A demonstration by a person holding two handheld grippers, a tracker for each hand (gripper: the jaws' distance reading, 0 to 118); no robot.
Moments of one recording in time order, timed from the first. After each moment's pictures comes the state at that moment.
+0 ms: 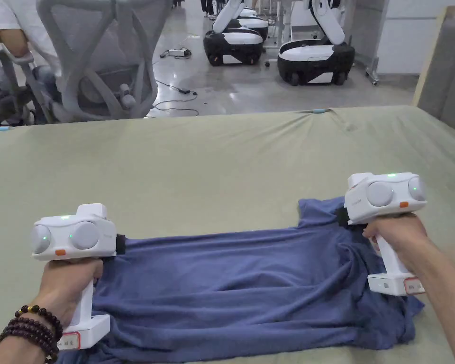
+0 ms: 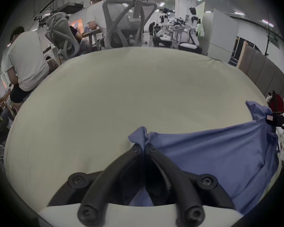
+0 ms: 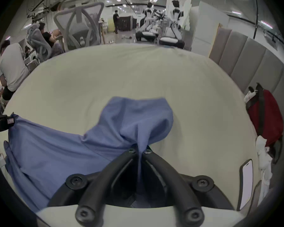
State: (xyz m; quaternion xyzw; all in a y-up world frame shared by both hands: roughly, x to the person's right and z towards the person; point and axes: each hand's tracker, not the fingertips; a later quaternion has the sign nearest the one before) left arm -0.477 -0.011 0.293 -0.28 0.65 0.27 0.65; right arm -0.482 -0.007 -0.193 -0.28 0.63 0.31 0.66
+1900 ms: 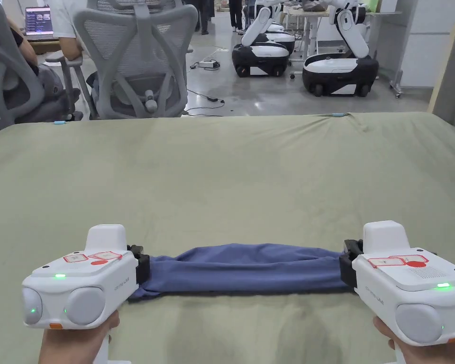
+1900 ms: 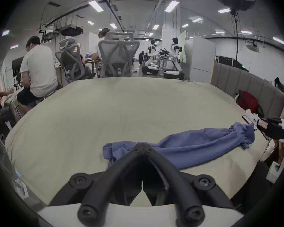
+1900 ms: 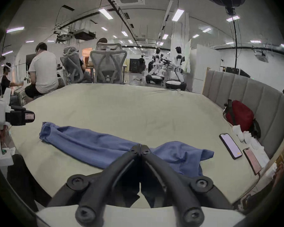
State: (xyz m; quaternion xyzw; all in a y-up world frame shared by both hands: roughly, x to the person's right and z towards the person) left arm -0.219 0.023 0.303 -0.17 0.65 0.19 0.72; right arm -0.179 0.023 -0.075 -0.13 0.70 0.19 0.68
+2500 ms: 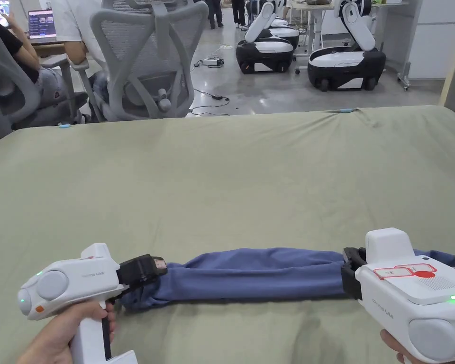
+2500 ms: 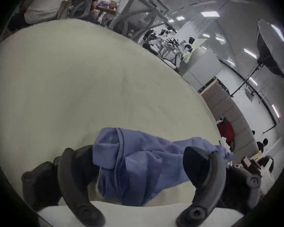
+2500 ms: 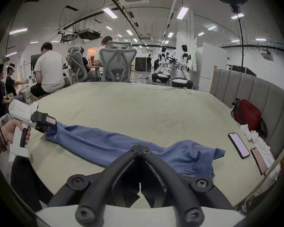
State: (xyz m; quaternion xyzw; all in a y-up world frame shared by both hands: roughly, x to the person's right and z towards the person) left arm -0.310 -0.055 0.381 -0.08 0.53 0.45 0.71; right arm -0.185 0.015 -0.063 -0.14 0.72 0.19 0.65
